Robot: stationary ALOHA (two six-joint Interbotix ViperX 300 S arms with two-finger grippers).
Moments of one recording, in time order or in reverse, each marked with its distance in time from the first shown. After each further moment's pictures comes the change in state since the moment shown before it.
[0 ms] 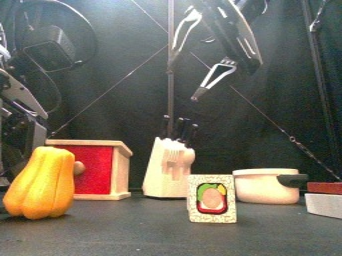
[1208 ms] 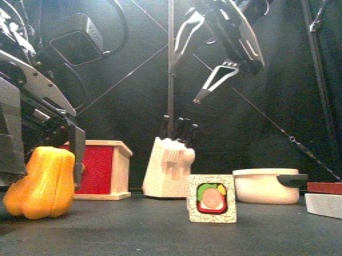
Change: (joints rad) left arm 0.012 0.149 -0.155 0.098 0.005 0.000; right arm 0.003 -0.002 0.011 0.002 0.000 0.000
